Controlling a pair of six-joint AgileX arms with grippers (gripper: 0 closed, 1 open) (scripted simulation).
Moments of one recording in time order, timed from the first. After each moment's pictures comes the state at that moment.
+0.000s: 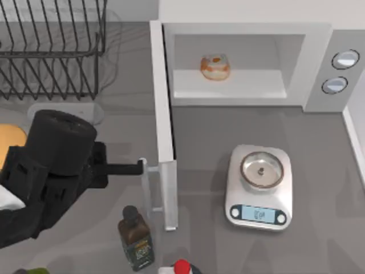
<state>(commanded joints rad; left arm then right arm) -0.64 1.18 0.54 -0.10 -0.38 -0.42 0.00 0.00 0.00 0.00 0.00 0.00</state>
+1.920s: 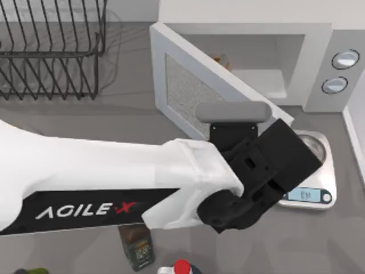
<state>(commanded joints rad) -1.11 1.82 1.16 -0.29 -0.68 -0.82 0.00 0.00 0.00 0.00 0.00 0.00</state>
